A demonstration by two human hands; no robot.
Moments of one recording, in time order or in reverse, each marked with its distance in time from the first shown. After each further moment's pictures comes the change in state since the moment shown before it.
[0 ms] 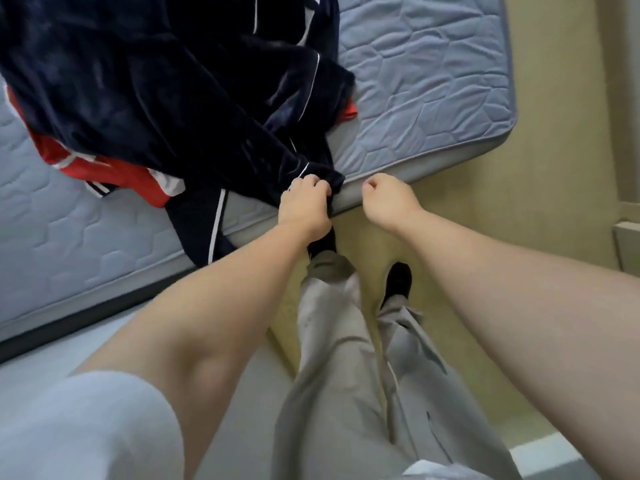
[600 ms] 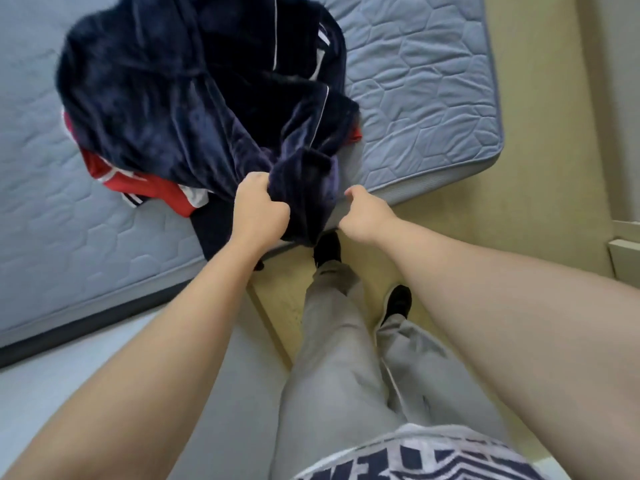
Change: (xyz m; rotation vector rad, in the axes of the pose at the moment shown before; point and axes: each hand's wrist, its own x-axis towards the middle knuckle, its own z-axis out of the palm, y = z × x) left_hand -0.084 -0.027 -0.108 -0.619 0.355 -0.225; right_hand -0.042 -0.043 -0.011 -0.035 -0.173 -0.055
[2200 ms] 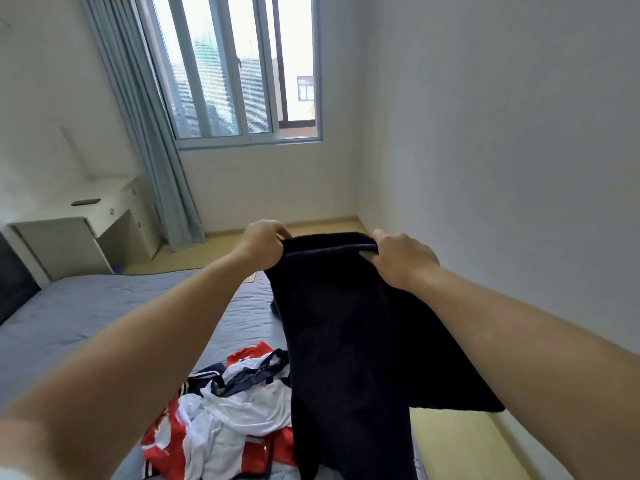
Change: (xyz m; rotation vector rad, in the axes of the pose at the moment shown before) left_hand -0.265 0.434 -0.280 0.128 0.632 0.554; right_hand -0.443 -0.035 -0.378 -0.478 1.156 -0.863
